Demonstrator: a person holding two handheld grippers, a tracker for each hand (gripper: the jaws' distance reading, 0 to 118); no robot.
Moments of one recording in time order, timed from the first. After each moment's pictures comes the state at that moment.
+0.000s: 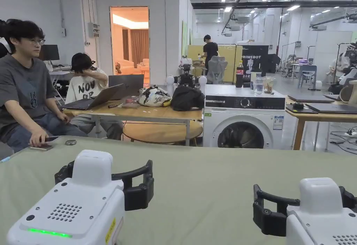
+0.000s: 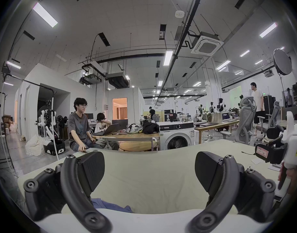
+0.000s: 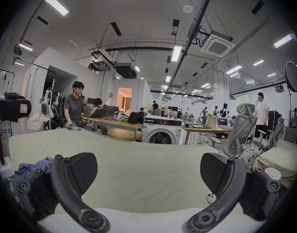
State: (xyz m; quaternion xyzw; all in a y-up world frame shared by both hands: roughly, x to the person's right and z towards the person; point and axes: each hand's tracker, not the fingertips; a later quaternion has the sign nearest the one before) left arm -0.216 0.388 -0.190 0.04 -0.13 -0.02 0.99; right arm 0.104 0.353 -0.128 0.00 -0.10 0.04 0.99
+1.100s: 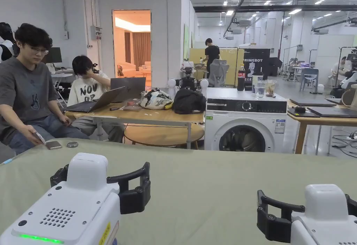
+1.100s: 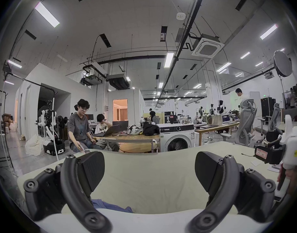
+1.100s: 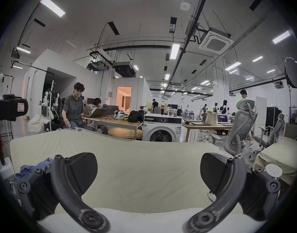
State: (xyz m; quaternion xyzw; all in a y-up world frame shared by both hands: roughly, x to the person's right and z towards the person) left arm -0.223 0.389 -0.185 0.05 -0.14 -0.01 0.99; right arm 0.108 0.351 -0.125 0.00 -0.10 0.03 0.99
